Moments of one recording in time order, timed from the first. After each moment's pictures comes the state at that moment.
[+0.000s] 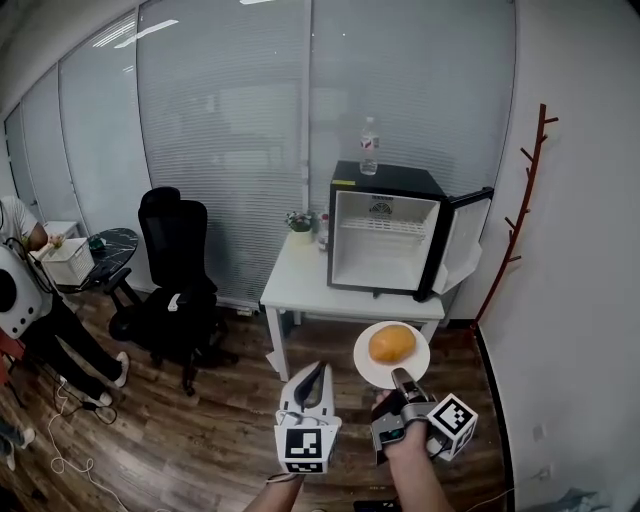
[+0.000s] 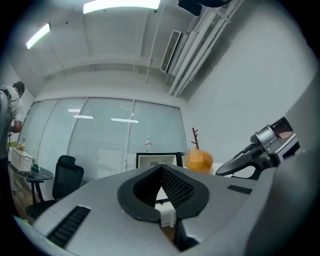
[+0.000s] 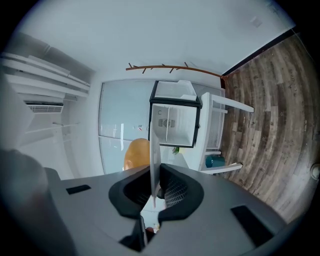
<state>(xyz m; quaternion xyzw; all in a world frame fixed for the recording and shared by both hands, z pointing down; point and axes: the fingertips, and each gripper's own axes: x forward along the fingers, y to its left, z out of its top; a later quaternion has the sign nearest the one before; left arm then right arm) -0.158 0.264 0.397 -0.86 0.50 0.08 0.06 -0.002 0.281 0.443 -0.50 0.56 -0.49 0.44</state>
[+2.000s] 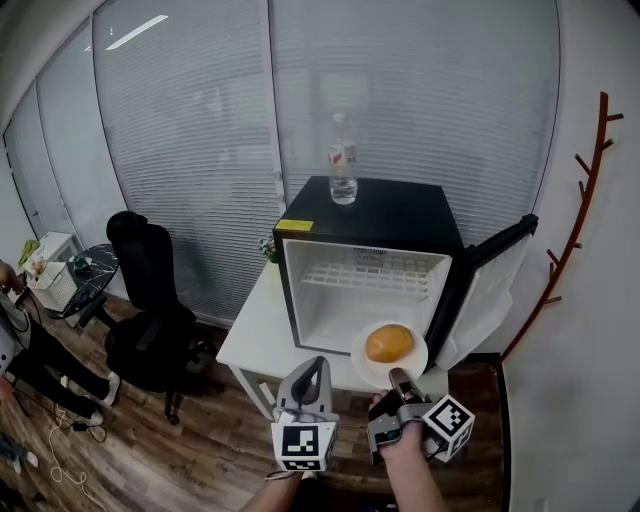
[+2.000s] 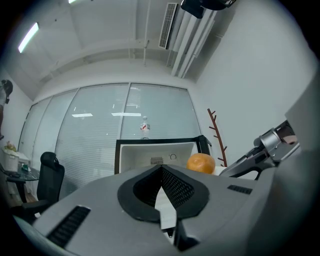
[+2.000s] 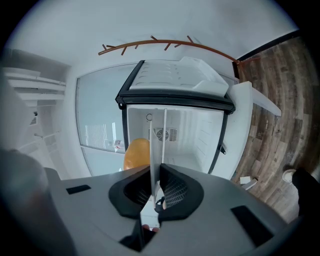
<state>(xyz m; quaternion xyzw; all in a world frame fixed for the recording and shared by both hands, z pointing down) 0.047 -0.088 0.400 -0.83 0.54 0.05 0.07 0.198 -0.079 0.462 -0.47 0.56 -0.53 0.42</state>
